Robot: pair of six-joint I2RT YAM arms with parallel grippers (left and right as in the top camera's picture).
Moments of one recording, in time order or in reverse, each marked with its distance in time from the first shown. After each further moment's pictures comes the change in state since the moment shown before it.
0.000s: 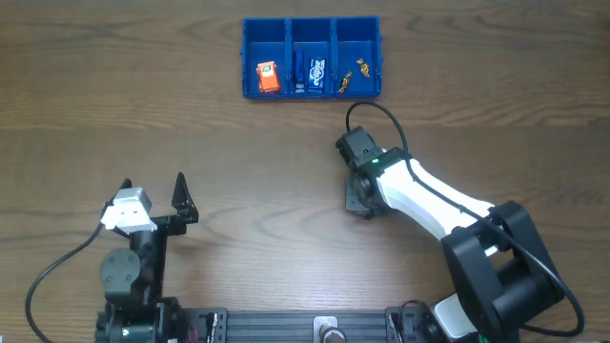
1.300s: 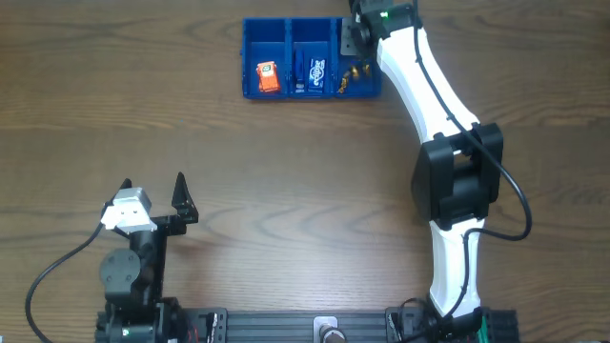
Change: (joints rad) left arm 0.000 0.000 0.000 0.000 0.000 0.000; right arm -0.213 0.565 1.196 -0.132 0.141 -0.261
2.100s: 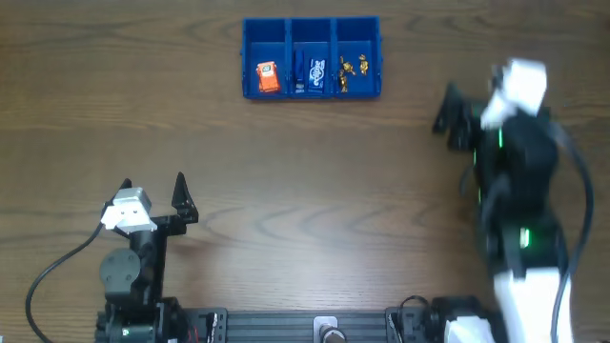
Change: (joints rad) left arm 0.000 0.000 0.000 0.000 0.000 0.000; right arm -0.245 -1.411 -1.223 0.493 -0.038 -0.171
